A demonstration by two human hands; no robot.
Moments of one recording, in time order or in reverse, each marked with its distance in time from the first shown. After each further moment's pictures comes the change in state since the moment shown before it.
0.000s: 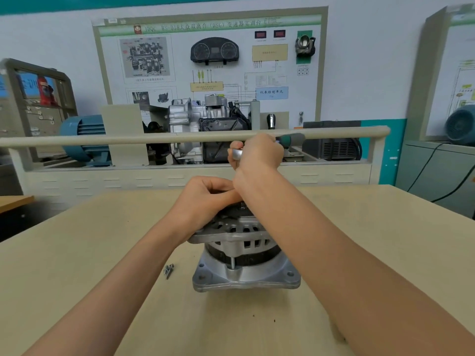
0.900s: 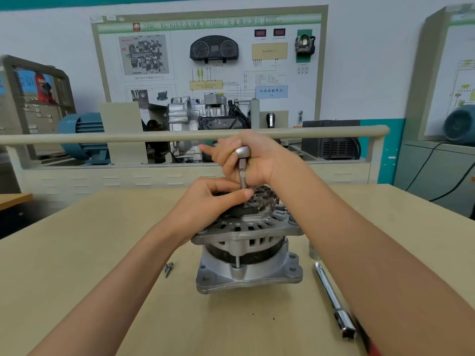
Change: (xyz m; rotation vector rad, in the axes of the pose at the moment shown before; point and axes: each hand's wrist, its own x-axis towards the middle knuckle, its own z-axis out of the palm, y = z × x) left_hand -0.002 -0.001 0.002 0.057 -0.071 -0.015; right_hand 0.016 -0.018 -0.012 -0.242 -0.551 0.625
